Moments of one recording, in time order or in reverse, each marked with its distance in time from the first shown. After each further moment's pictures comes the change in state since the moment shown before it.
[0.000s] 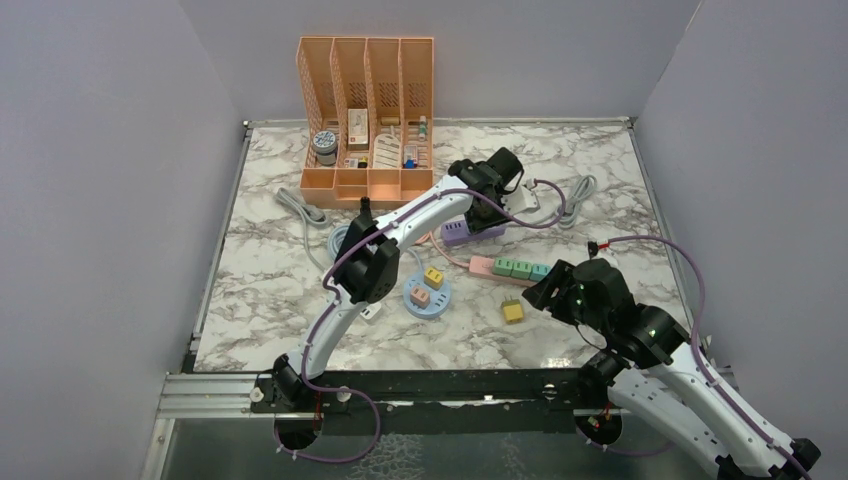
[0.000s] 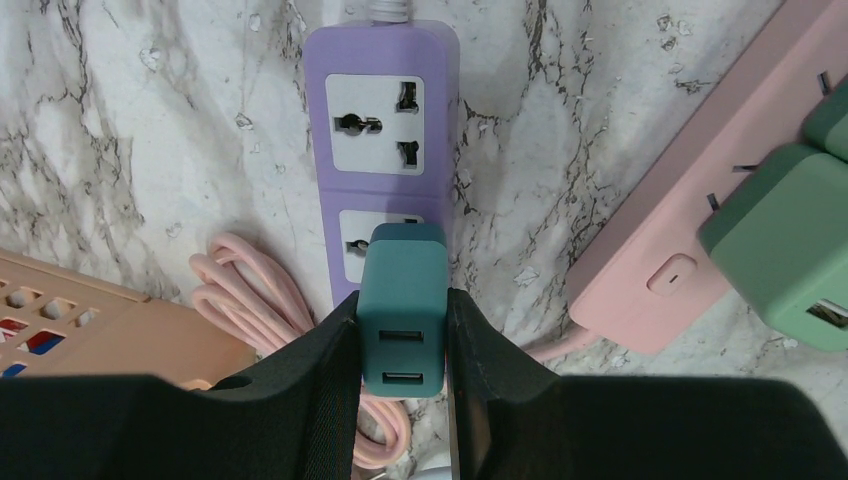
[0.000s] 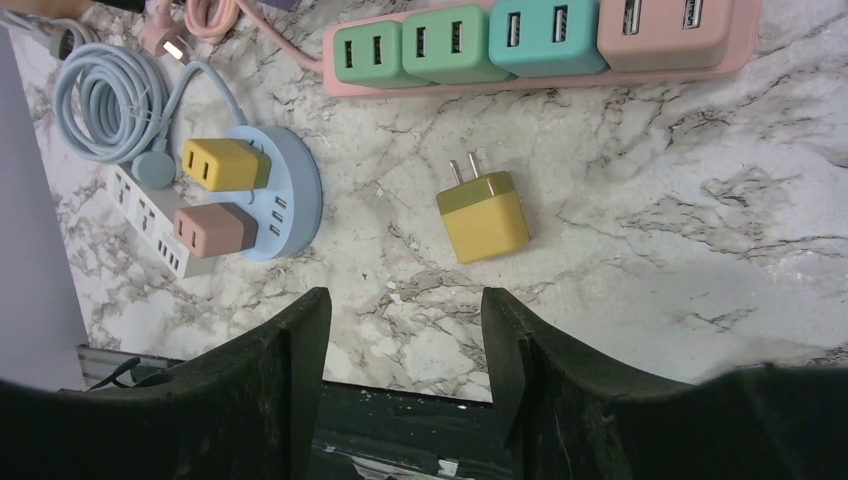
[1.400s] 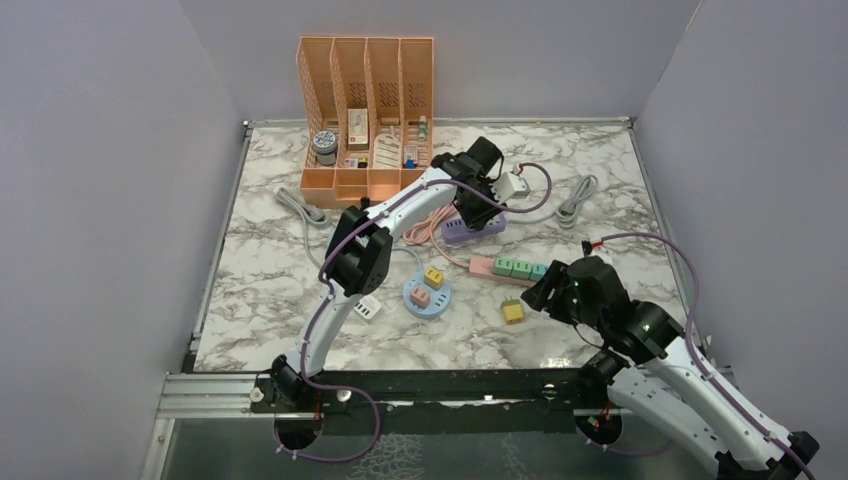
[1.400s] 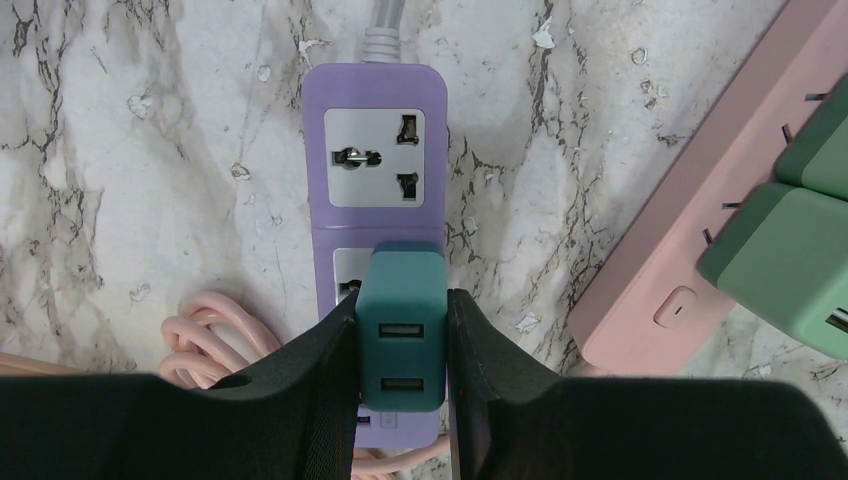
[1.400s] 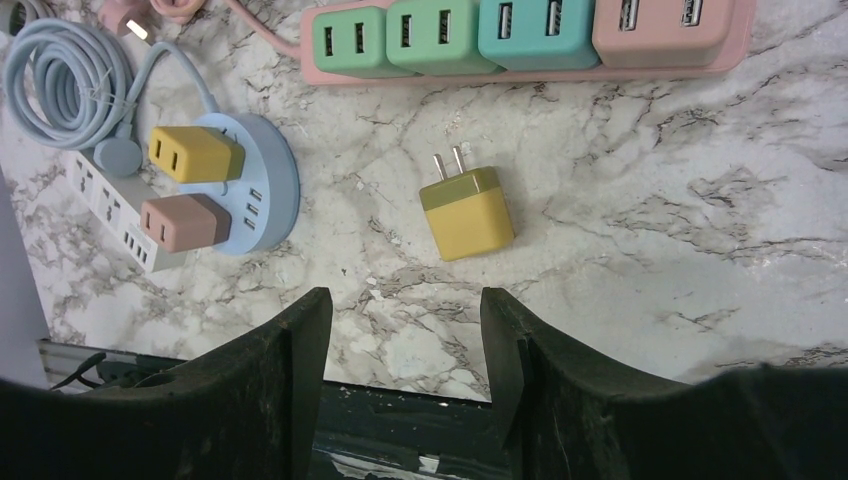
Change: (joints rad) left arm 0.101 0.011 -0.064 0.122 0.235 -0.027; right arm 0.000 0.043 -0.001 0.001 -0.006 -0.043
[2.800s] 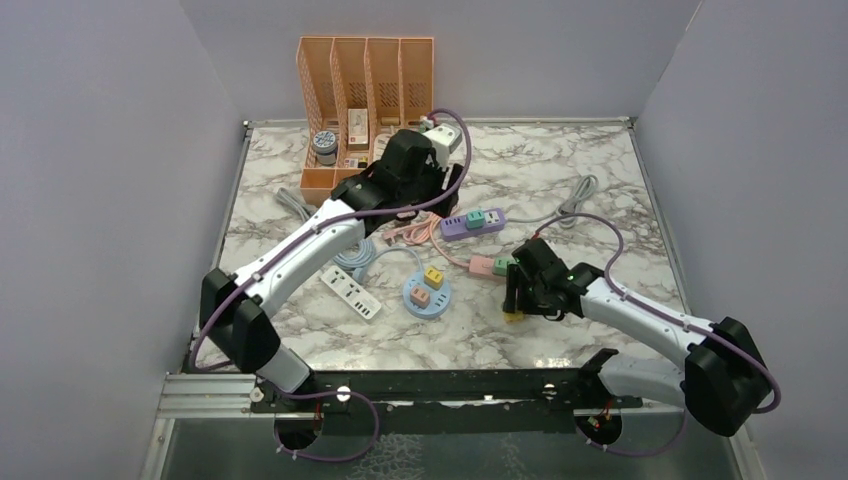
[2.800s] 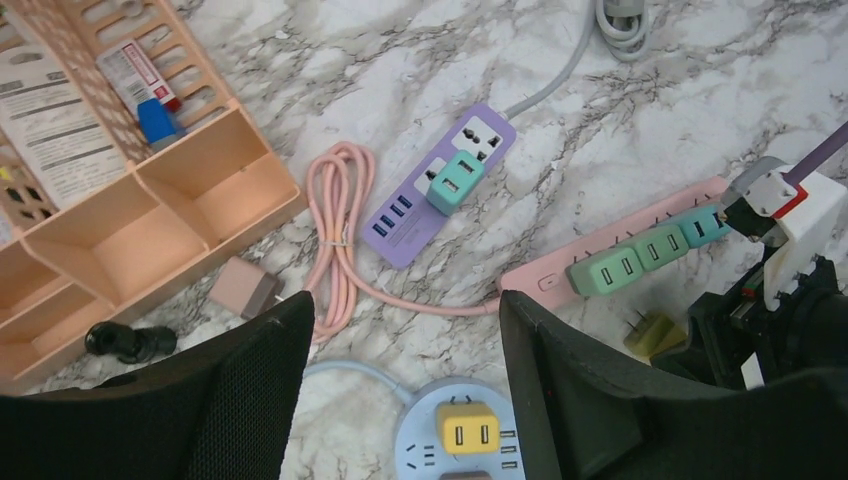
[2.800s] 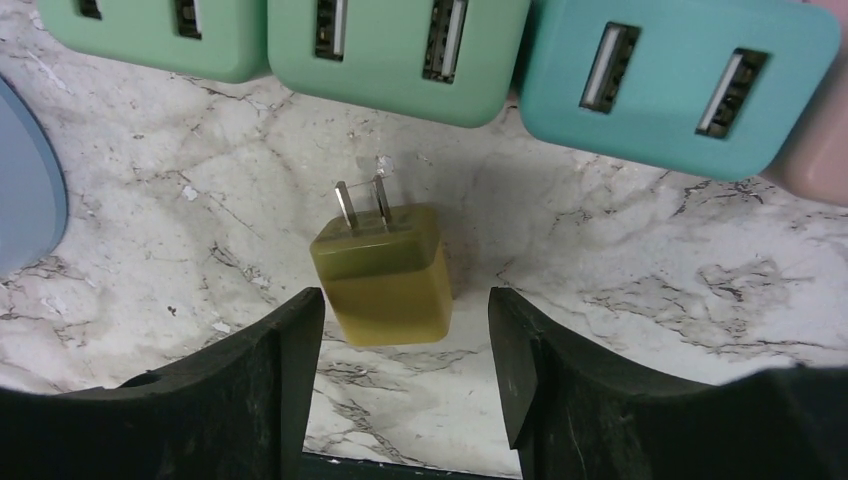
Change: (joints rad) left arm 0.019 -0.828 -0.707 0.396 -0.252 -0.599; right arm 0.000 0.569 -0.005 0.217 -0.044 -0.229
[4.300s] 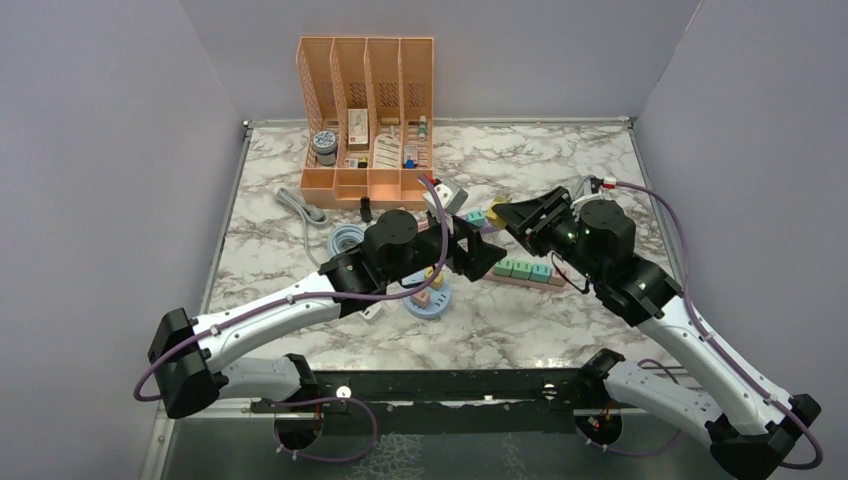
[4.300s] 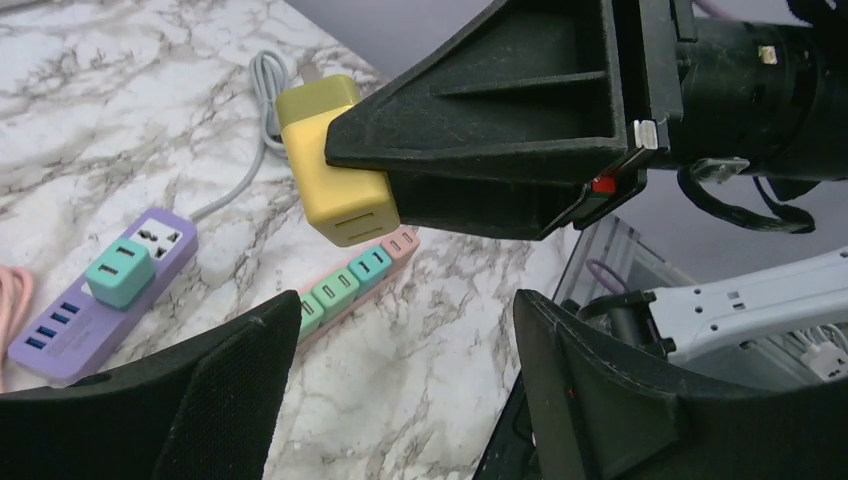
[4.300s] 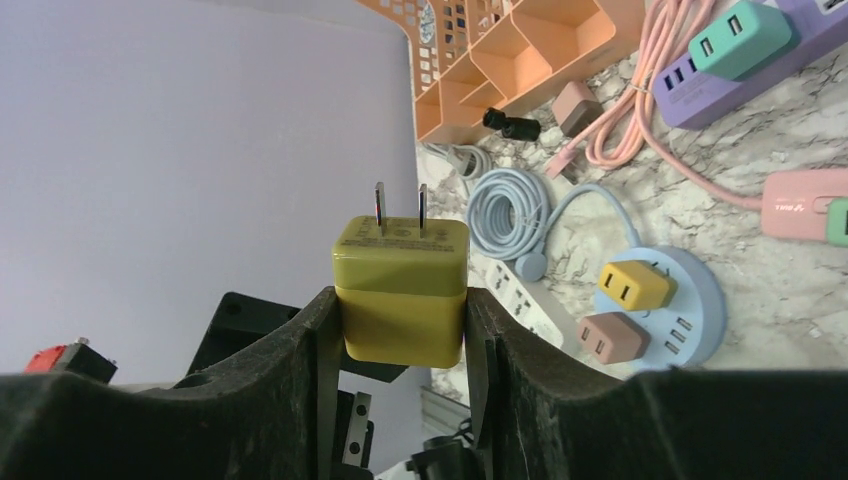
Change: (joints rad) left arm -0.290 -0.382 -0.537 0.623 0.053 -0.282; right arm 0.000 -0.287 0.334 0.237 -0.031 0.550
